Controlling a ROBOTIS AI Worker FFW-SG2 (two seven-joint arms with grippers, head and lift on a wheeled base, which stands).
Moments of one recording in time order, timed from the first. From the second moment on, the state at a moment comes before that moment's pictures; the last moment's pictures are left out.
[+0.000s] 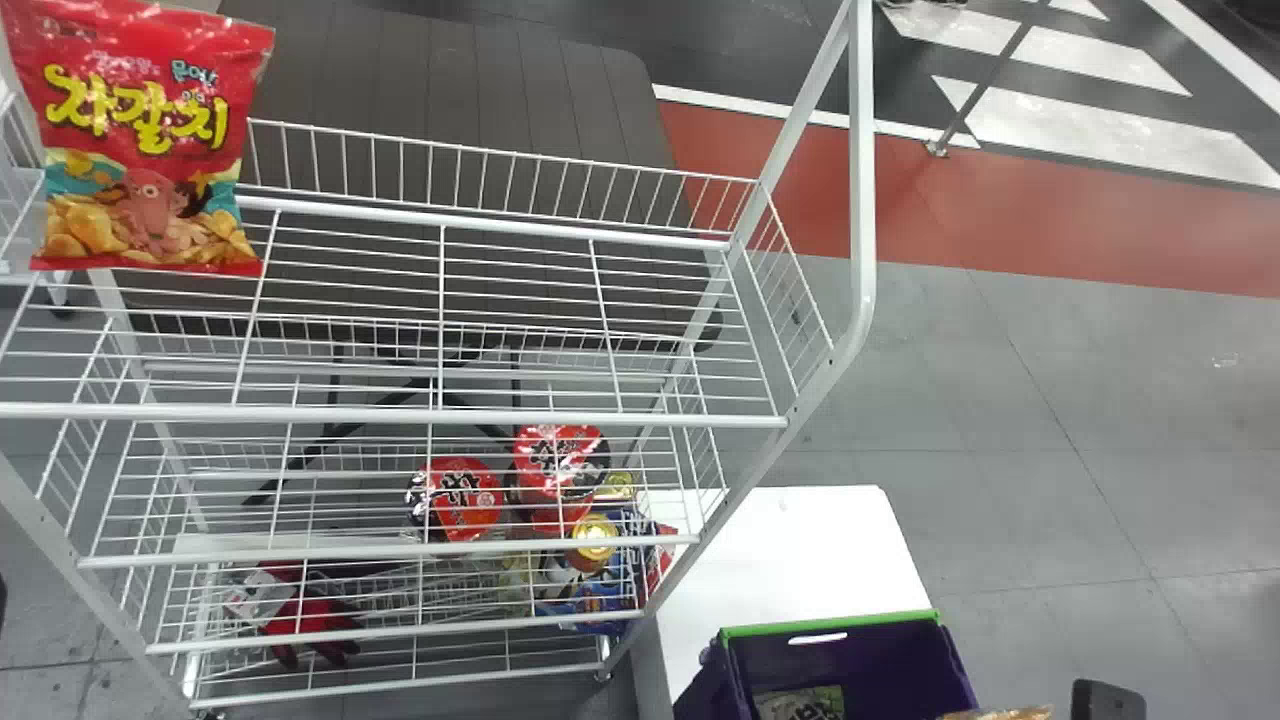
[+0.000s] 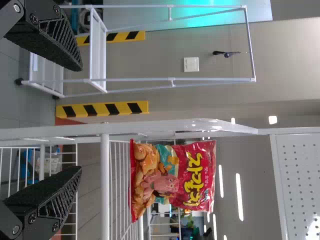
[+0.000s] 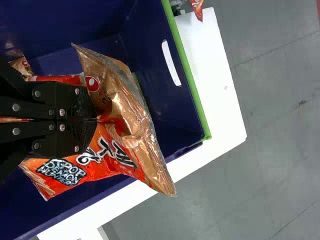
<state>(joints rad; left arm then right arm) 0.52 0.21 -0.01 -1.43 0.13 -0.67 0.13 0.40 -0.28 -0.63 -1.21 -0.11 0.51 0.30</state>
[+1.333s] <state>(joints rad) 0.53 0.19 -0.02 -1.43 0.12 -0.67 0.15 0.47 -0.20 -0.60 -1.58 -0.11 1.01 0.50</state>
